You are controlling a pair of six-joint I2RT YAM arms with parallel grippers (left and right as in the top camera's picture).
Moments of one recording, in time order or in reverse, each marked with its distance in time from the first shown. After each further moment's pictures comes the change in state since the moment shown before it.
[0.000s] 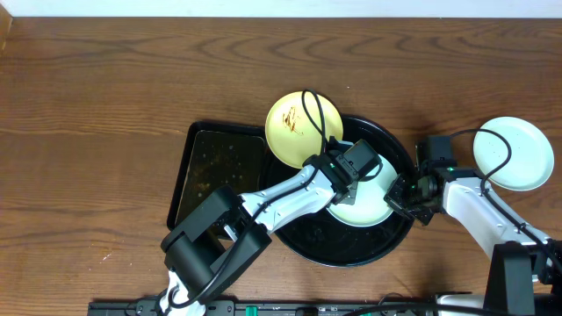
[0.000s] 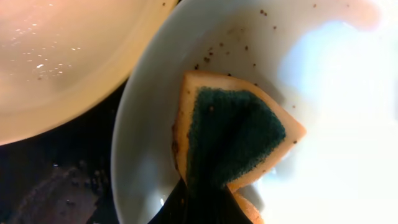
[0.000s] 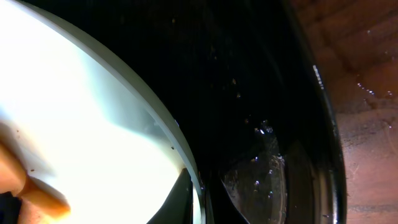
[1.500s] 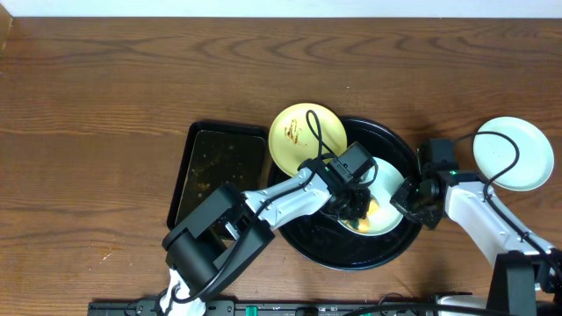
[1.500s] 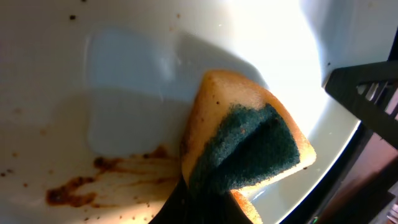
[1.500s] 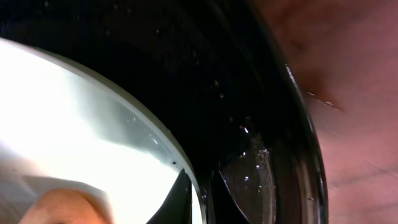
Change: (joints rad) left arm 0.014 0.013 -0.062 0.106 0.500 -0.024; right arm 0.000 -0.029 -0.007 -0.023 0.106 0.051
